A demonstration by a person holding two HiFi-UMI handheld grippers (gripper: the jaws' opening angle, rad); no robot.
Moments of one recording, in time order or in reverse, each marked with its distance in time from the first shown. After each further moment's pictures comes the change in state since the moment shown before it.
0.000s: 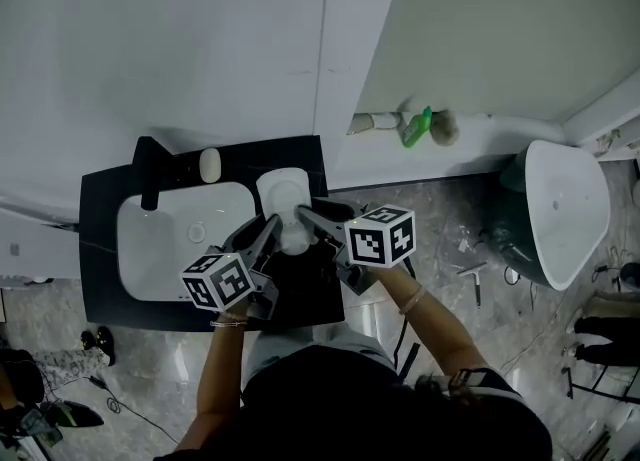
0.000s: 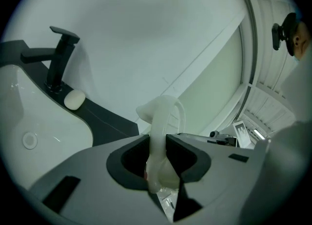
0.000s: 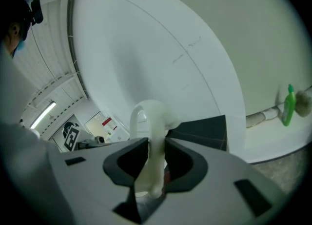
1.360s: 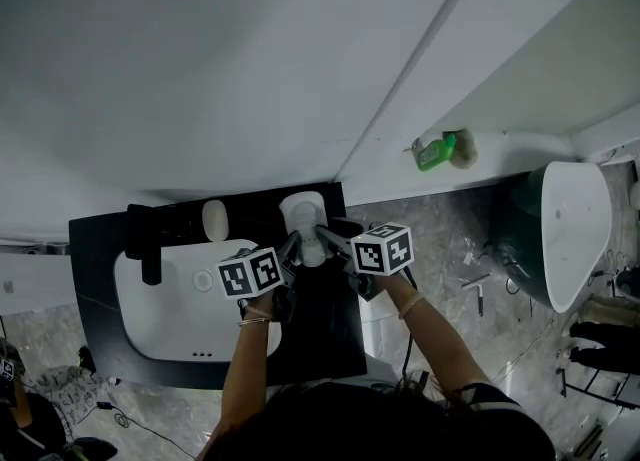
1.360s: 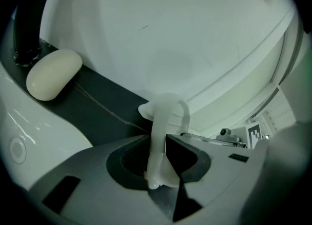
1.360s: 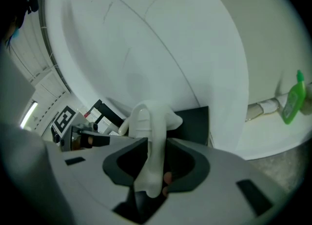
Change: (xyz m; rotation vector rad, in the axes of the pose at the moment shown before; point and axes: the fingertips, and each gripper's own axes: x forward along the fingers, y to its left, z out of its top) left arm 0.135 0.136 -0.014 -0.166 0.306 0.143; right arm 0.113 -0.153 -0.006 0.062 0.144 -0.137
